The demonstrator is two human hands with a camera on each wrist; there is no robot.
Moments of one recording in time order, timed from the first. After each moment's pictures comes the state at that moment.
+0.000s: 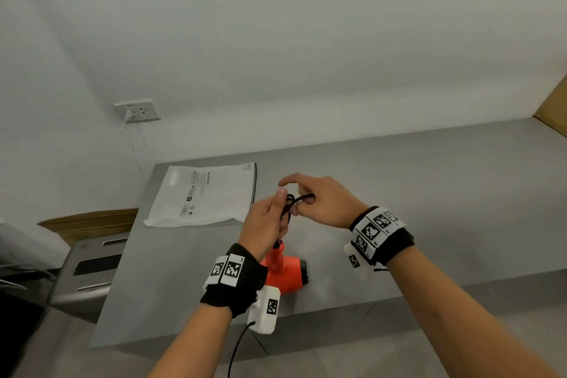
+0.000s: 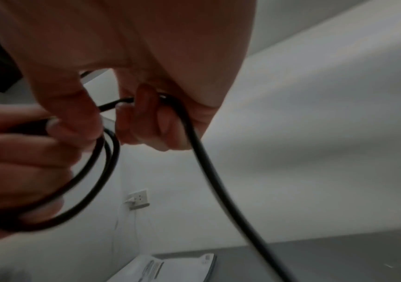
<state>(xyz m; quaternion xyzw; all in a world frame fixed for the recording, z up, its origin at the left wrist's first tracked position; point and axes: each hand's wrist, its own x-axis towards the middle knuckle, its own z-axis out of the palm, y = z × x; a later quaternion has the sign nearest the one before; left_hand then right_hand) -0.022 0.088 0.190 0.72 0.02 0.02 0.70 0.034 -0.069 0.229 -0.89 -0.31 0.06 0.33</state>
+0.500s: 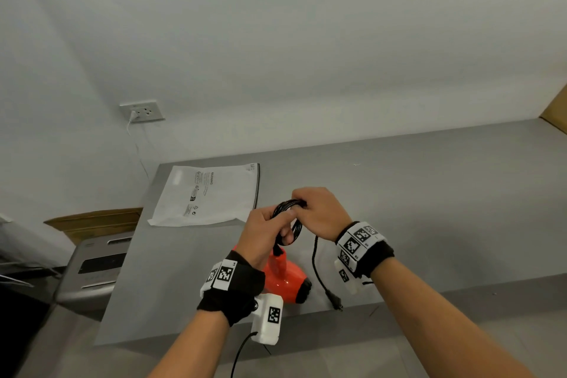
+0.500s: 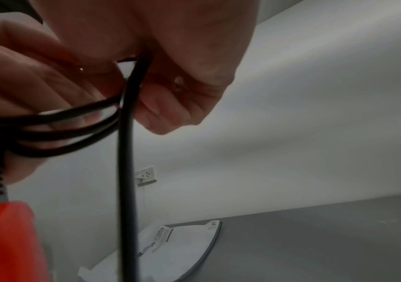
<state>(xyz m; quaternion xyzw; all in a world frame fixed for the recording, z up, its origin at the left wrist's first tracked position) -0.031 0.097 0.179 0.67 0.04 -0.02 0.75 0.029 -0.047 0.200 -0.90 -0.24 0.05 0.35</state>
